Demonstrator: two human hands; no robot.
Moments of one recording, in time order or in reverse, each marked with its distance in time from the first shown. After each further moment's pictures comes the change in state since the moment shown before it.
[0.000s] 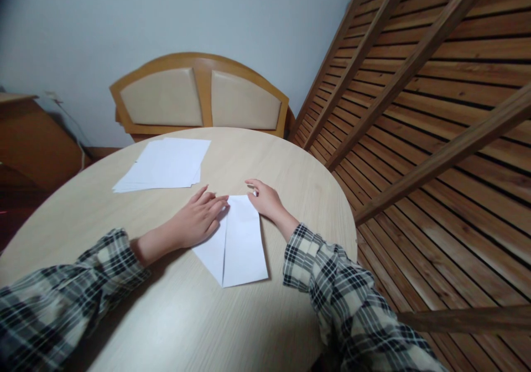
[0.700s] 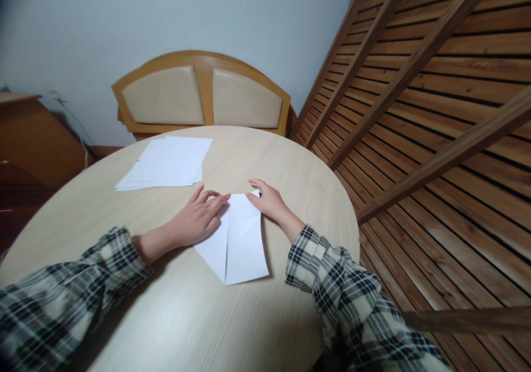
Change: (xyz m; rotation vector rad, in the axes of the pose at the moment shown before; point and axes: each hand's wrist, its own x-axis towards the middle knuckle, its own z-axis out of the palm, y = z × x) left_hand 0.000 0.001 -0.001 -0.119 -0.064 -0.128; right_hand -0.005 0.004 -0.002 0.120 -0.020 -0.042
